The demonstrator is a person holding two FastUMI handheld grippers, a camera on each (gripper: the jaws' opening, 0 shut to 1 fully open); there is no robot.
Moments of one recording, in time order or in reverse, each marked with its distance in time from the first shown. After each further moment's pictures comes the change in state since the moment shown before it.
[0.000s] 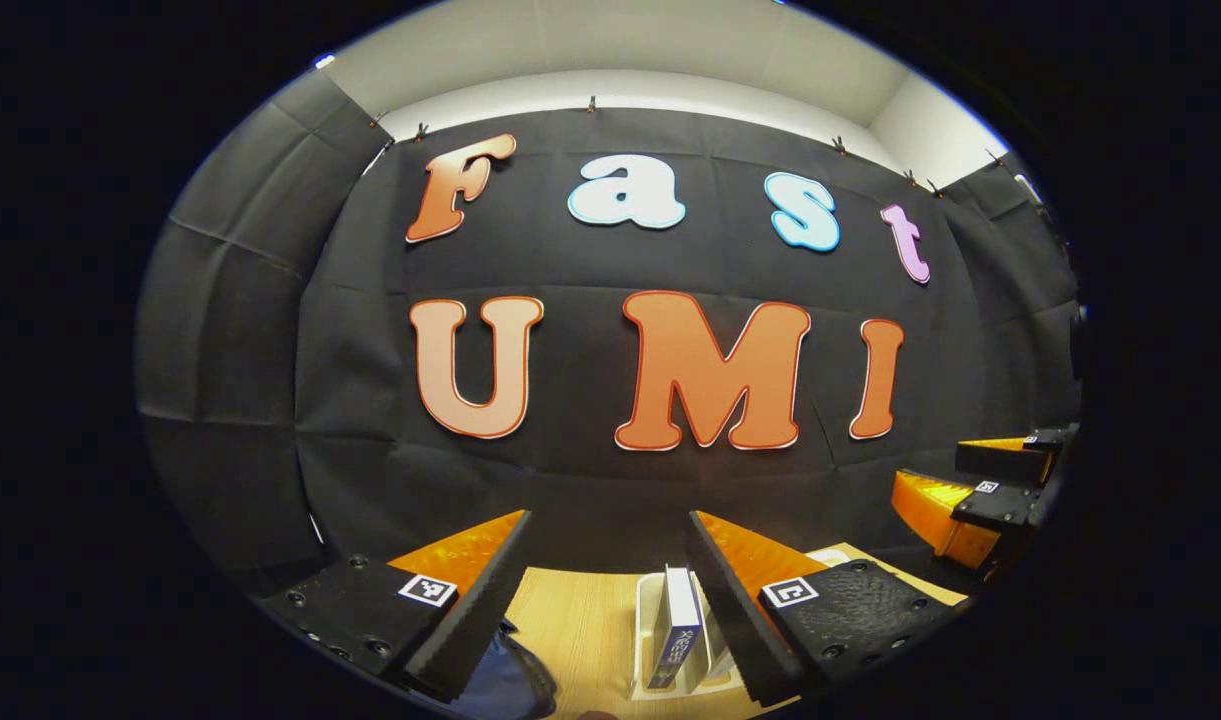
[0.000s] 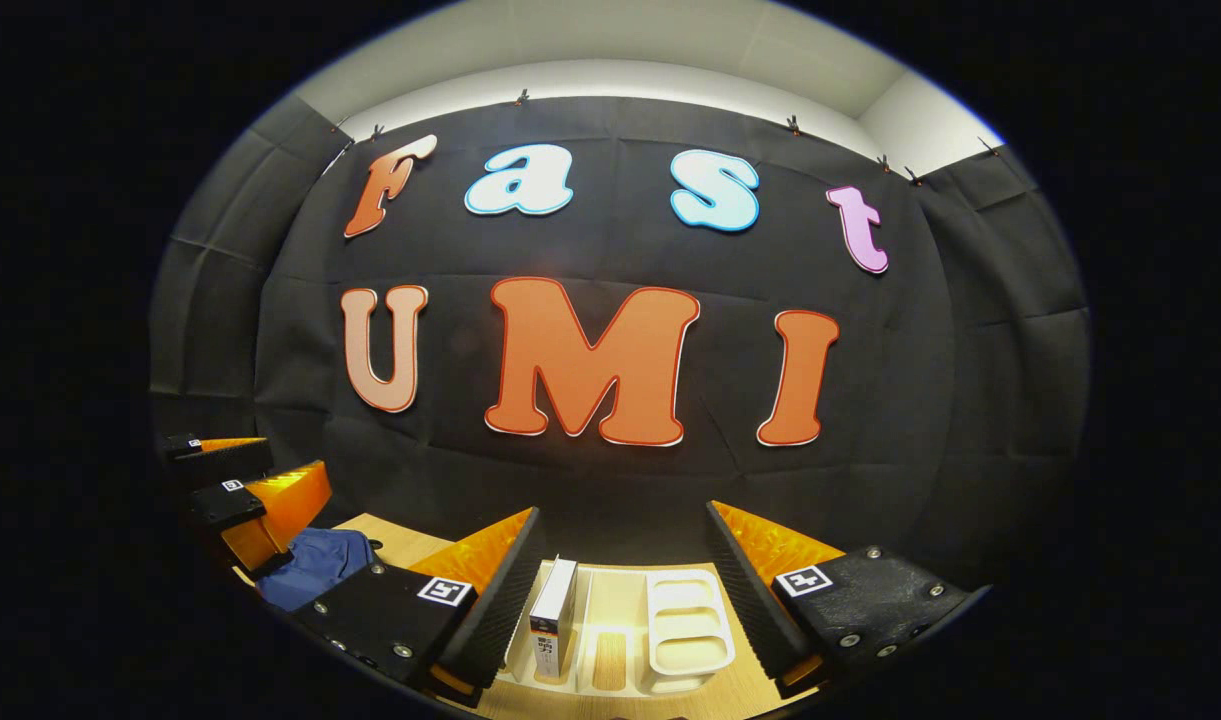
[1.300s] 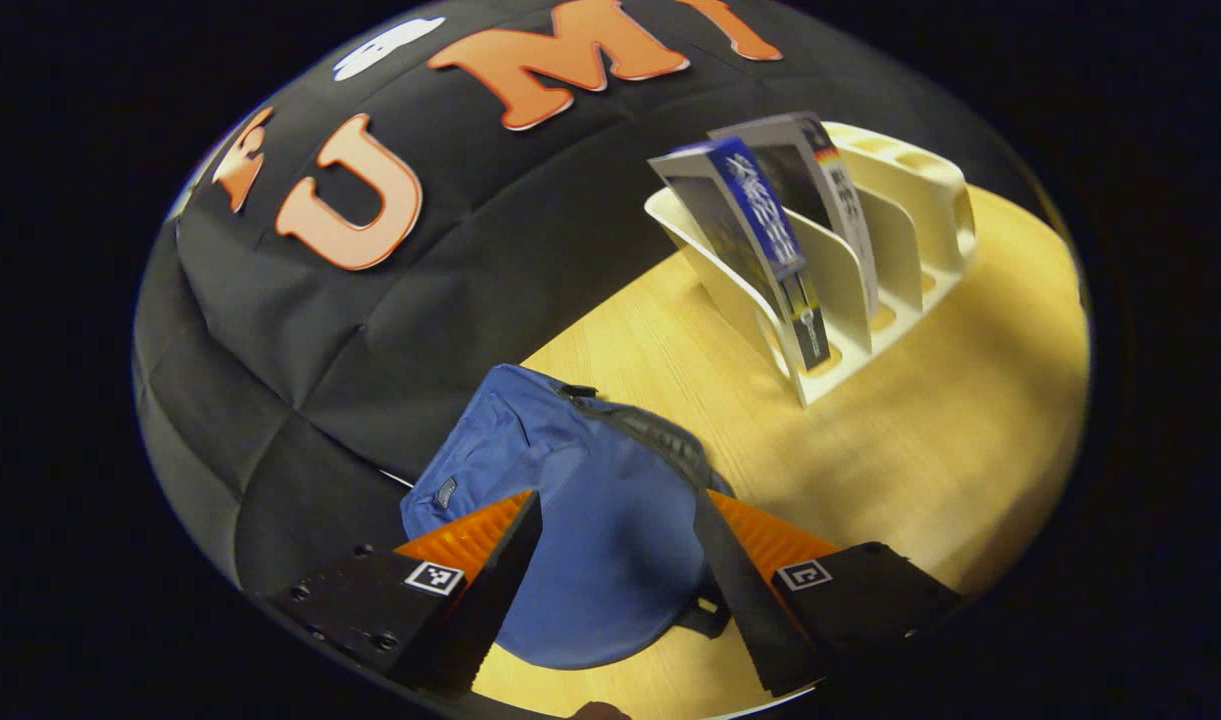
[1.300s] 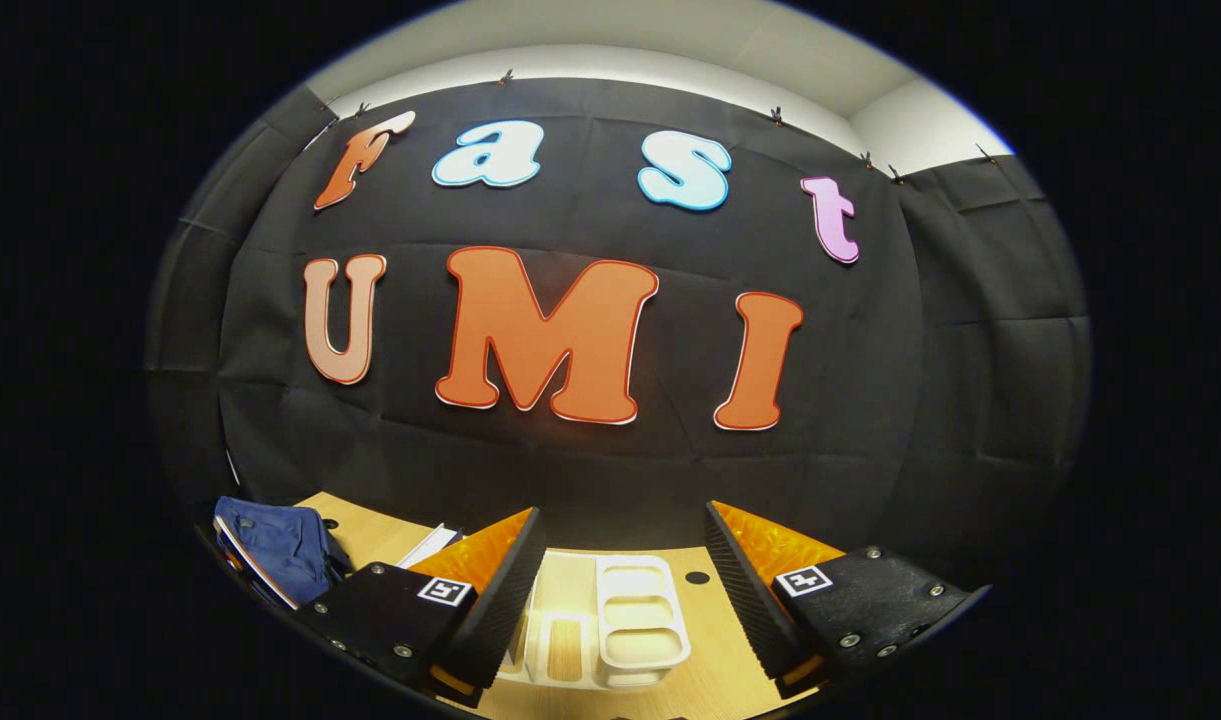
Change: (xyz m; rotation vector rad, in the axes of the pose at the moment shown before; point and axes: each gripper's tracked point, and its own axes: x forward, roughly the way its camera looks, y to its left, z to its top) left arm -0.066 0.107 -0.305 0.745 0.733 -0.036; right arm 0.006 -0.043 -0.025 -0.047 0.058 -0.105
